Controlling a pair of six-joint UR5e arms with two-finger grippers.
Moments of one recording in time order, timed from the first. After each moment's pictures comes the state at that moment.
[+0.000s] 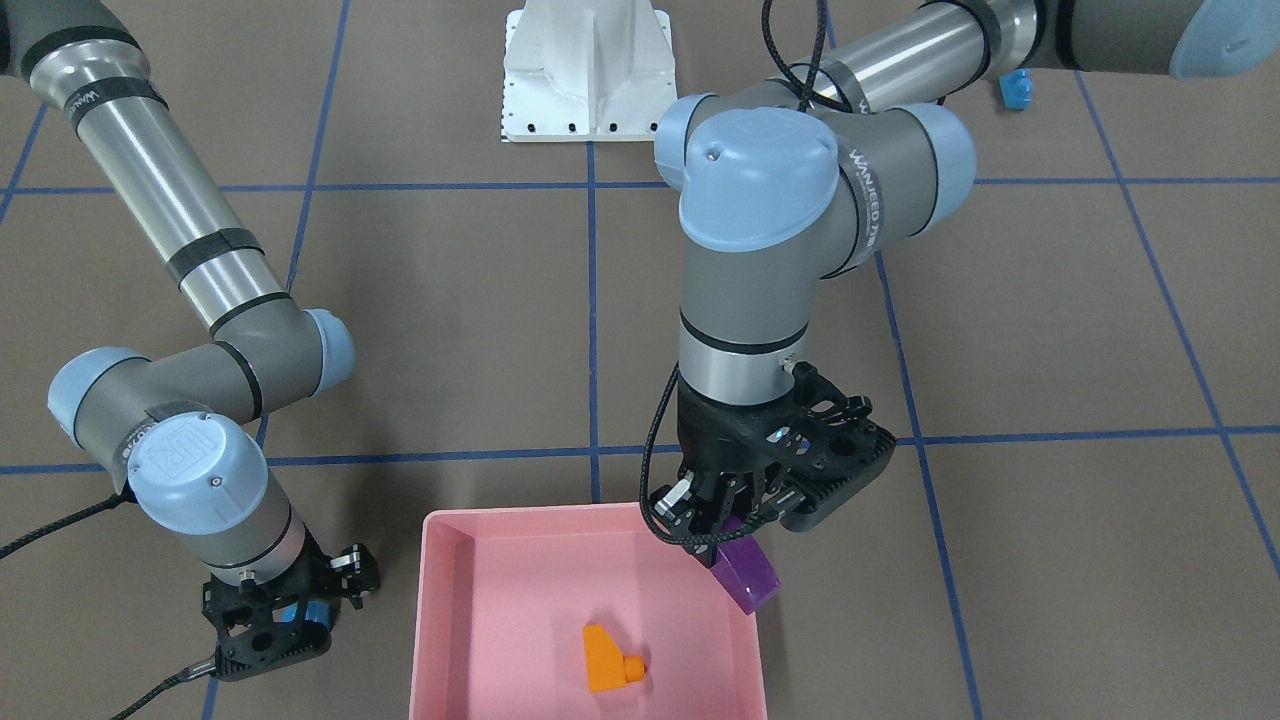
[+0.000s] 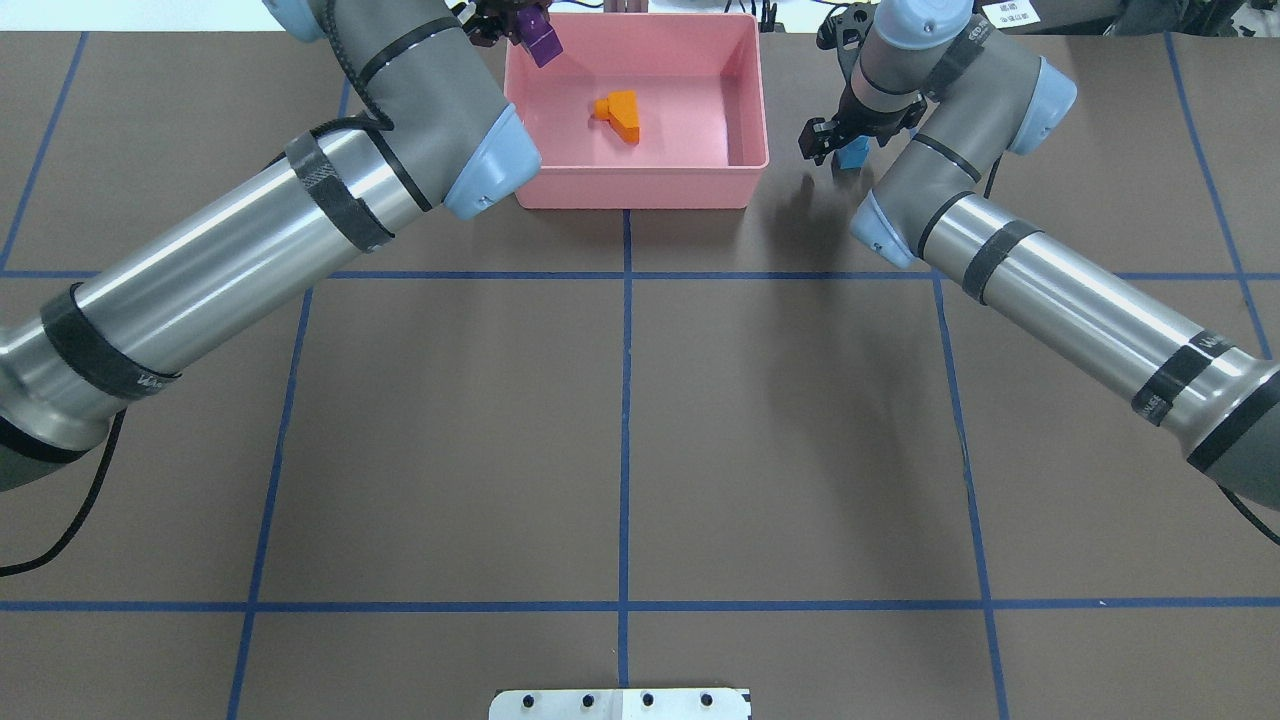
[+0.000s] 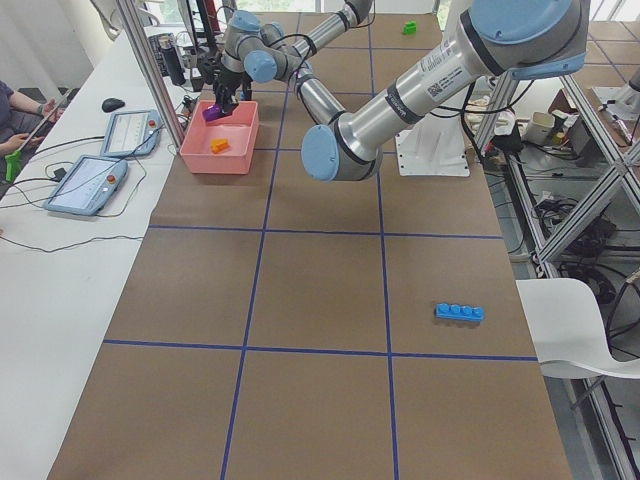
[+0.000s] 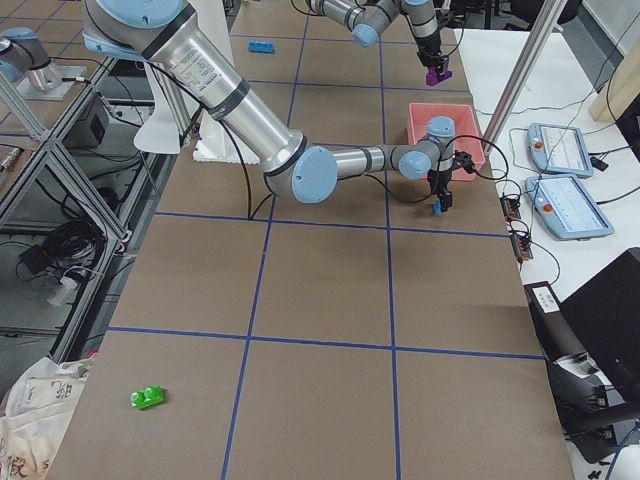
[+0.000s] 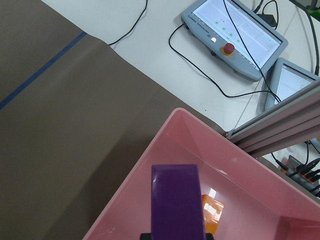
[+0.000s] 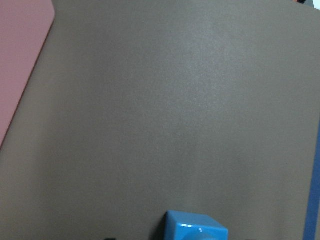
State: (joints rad) left arm -0.87 -2.65 -1.21 -1.71 -1.75 -1.61; right arm 0.92 -0.69 0.81 -1.05 1.93 0.61
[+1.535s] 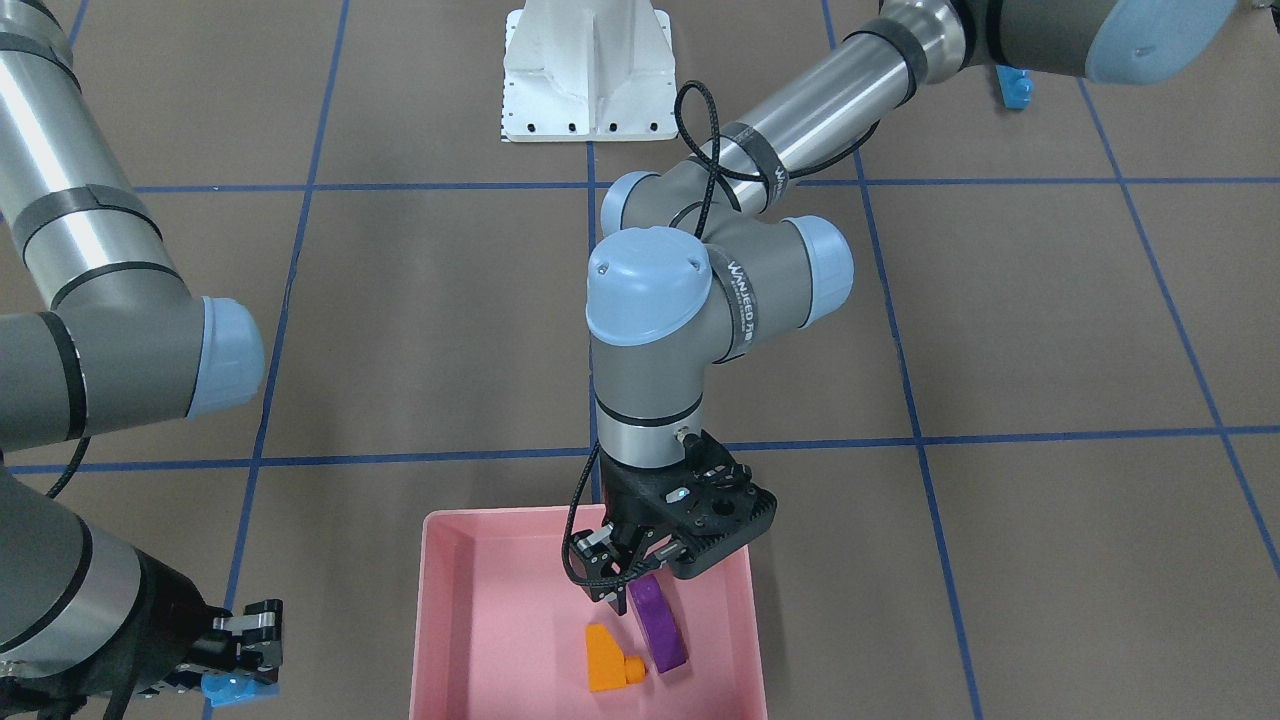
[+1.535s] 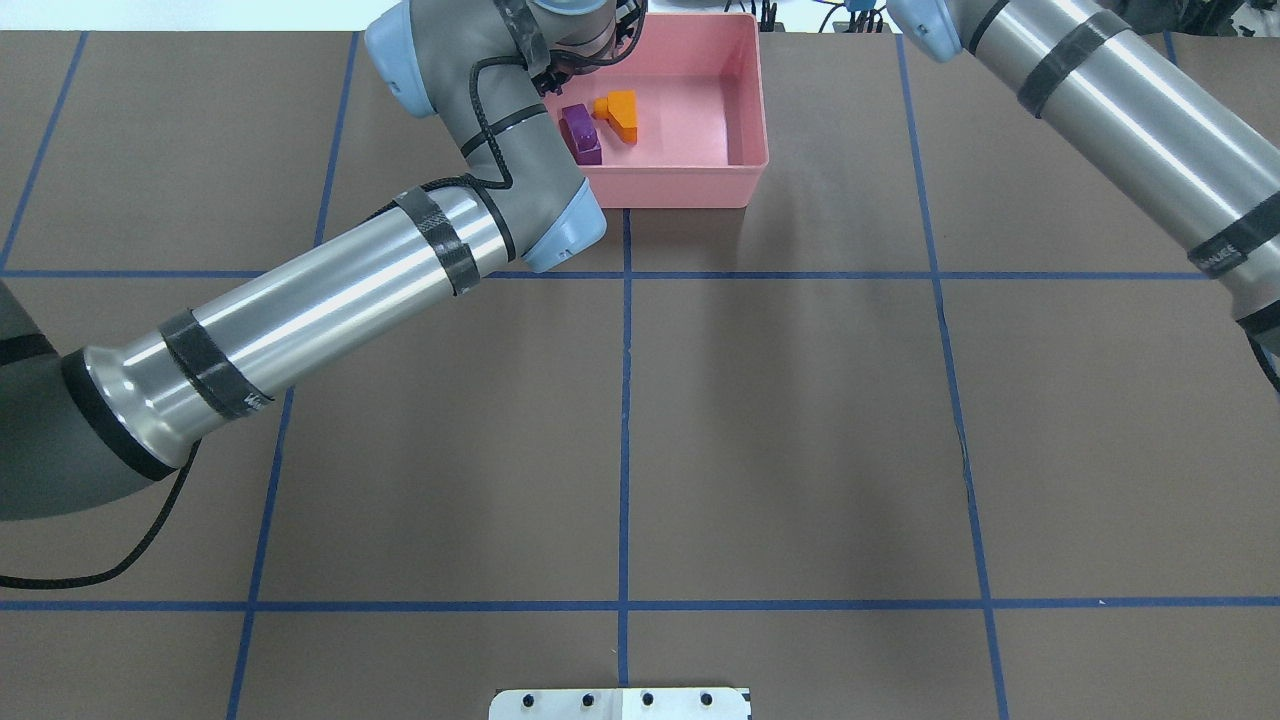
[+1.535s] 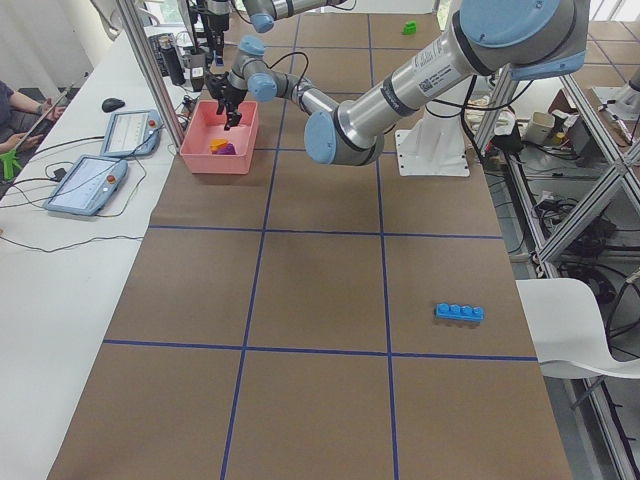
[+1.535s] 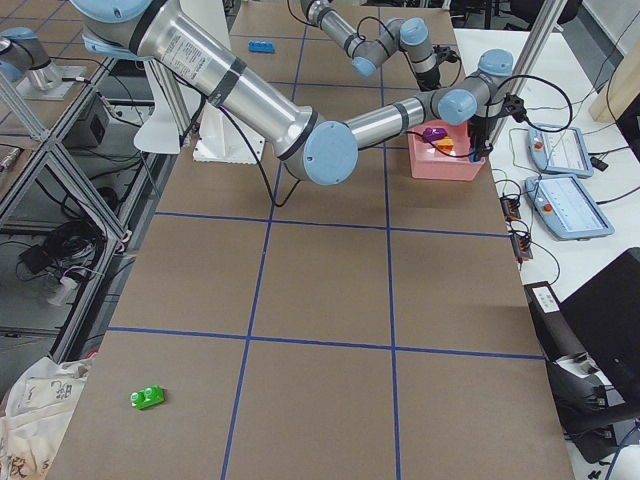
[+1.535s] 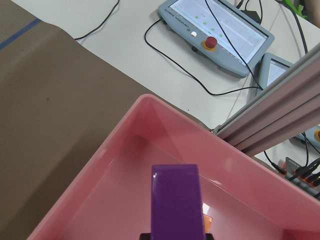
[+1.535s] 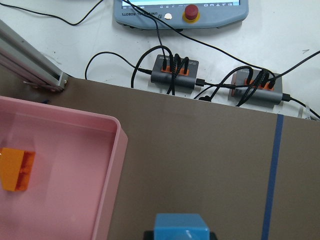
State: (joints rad) left arm -0.78 -2.75 -0.92 -1.94 -1.64 -1.61; right arm 1.13 -0.55 0.94 -1.29 2.20 0.58
